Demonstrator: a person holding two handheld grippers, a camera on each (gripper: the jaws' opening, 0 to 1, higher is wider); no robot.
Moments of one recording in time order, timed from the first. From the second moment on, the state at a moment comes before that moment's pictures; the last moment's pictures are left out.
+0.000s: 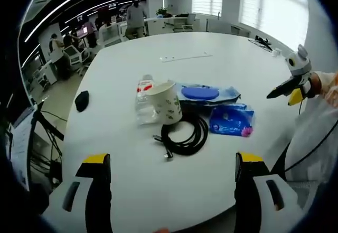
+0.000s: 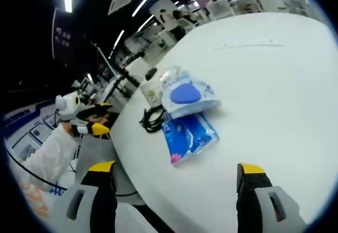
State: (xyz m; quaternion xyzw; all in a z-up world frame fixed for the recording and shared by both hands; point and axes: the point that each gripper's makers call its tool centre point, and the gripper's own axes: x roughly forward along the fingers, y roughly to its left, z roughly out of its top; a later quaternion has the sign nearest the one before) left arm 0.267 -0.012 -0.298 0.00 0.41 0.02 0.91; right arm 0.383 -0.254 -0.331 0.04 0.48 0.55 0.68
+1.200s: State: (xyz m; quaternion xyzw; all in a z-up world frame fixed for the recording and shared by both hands) left arm 0.287 -0.014 -0.317 -0.05 0.38 0.00 0.92; right arm 0.377 -0.261 -0.341 0.07 0.51 0.53 0.67
